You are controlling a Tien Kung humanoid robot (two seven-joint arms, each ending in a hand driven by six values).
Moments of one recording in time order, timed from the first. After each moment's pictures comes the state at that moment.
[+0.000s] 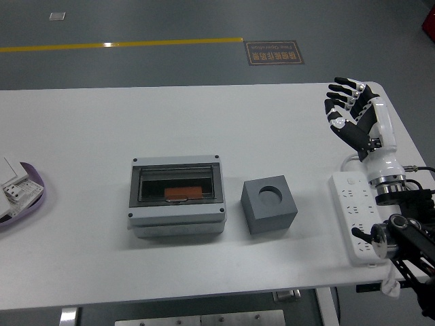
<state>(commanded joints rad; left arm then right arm) 0.03 0.24 -0.08 -0.25 0.14 0.21 0.03 0.14 -0.43 1.07 1.55 -0.91 -0.46 0.43</state>
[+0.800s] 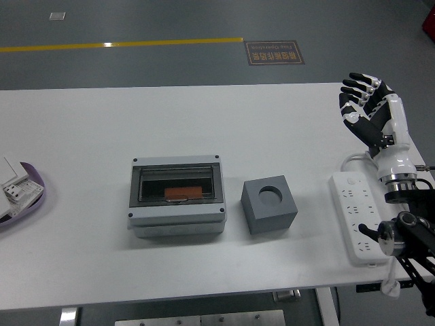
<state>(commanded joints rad) -0.02 0.26 -0.02 -0.26 0.15 0.21 0.03 0.11 -0.44 1.15 1.56 -0.88 -0.47 0.46</state>
